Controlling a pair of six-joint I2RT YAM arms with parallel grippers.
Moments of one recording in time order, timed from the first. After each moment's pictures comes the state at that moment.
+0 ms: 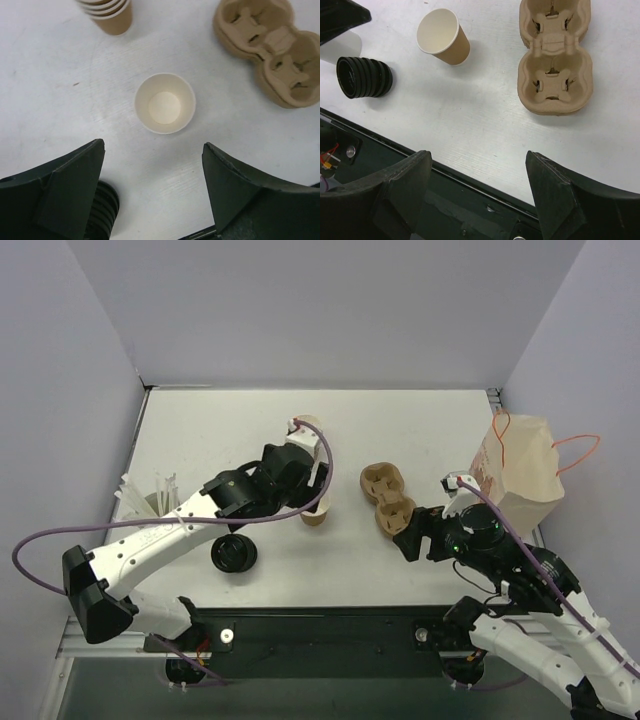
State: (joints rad) left arm -0.95 1.36 1.35 -0.70 -0.42 -0.36; right arm 0.72 0.59 0.92 -0.91 0.12 0.46
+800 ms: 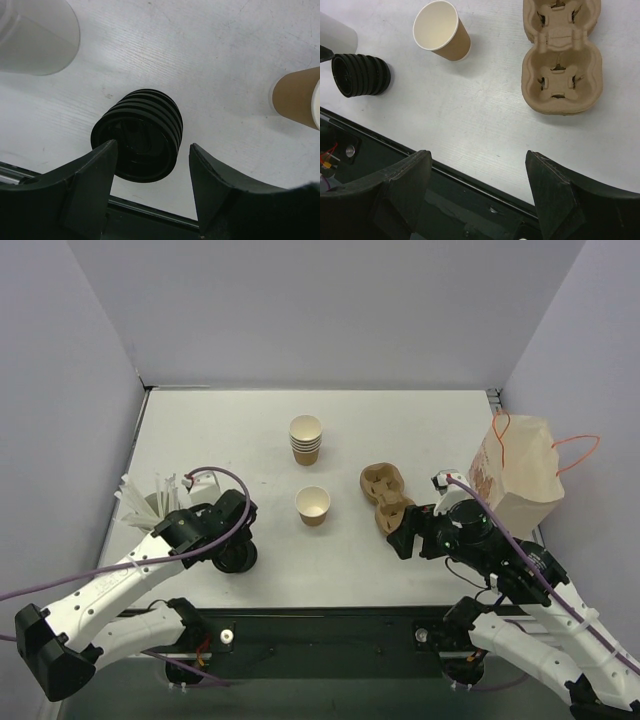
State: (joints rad) left arm -0.78 0.99 0.90 -1.05 -0.60 -1.06; right arm 0.72 0.64 0.89 -0.88 0.11 0.47
